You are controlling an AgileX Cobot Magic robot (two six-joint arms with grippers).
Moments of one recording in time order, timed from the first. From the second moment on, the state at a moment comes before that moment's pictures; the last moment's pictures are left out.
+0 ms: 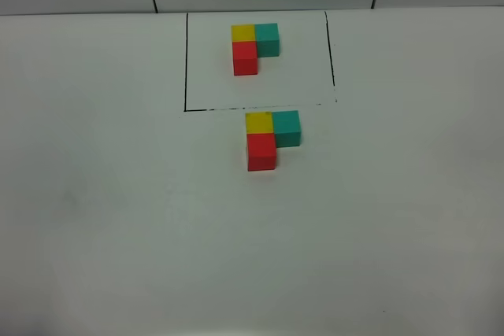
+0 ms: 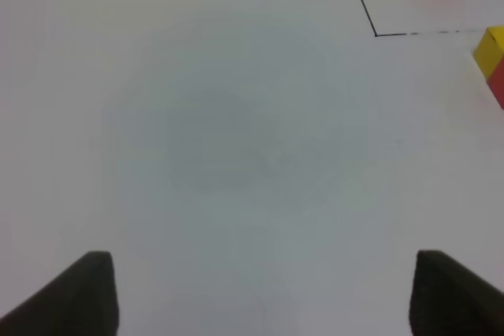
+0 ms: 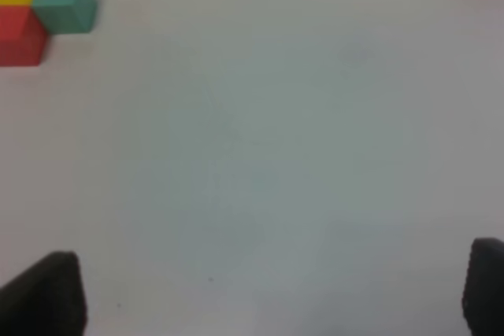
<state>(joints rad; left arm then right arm) -0.05 0.00 -0.50 -0.01 1.04 -0.01 0.07 0.20 -0.52 0.09 1.04 0.01</state>
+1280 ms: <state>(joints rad) -0.05 0.00 -0.50 -0.01 1.04 -0.01 0.07 0.05 -0.50 0.07 1.06 -0.02</state>
